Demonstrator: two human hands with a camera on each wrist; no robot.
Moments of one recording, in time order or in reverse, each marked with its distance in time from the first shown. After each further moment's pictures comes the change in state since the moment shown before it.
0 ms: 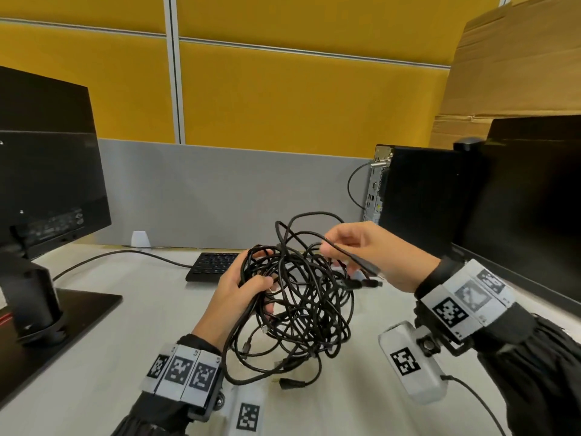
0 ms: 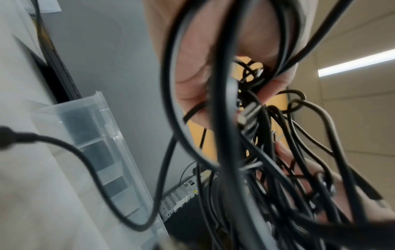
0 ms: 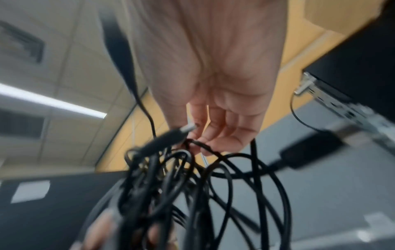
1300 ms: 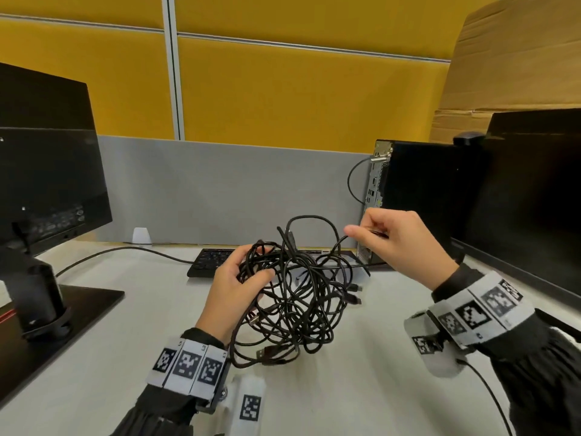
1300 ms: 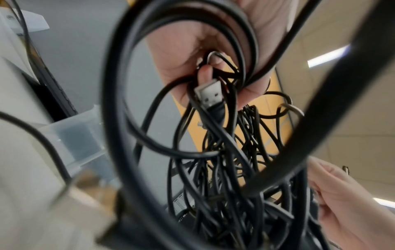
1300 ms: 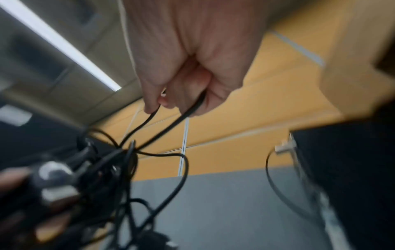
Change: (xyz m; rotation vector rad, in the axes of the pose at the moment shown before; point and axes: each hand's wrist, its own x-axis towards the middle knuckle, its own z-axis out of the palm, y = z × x) left_hand -0.001 0.004 0.001 0.367 0.172 0.186; right_hand -0.012 0.021 -0.018 -0.450 0.405 -0.312
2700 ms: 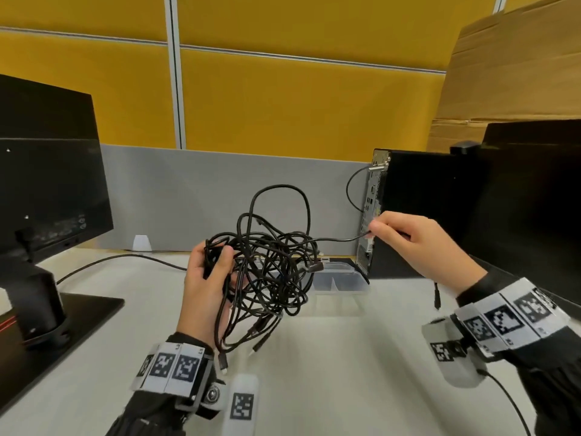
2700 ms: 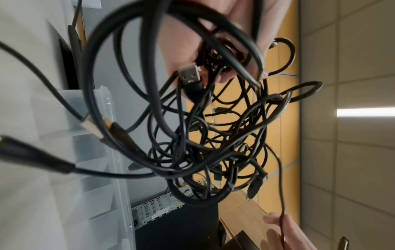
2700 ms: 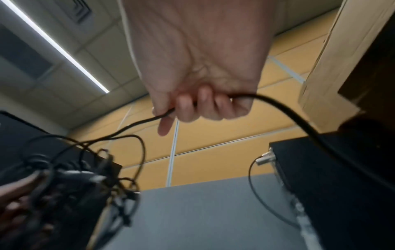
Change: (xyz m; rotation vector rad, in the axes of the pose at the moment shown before) left_hand 0.007 -0.001 -0.013 -0.532 0.194 -0.018; right_hand -0.006 0.006 -0.028 -0.085 -0.092 0.169
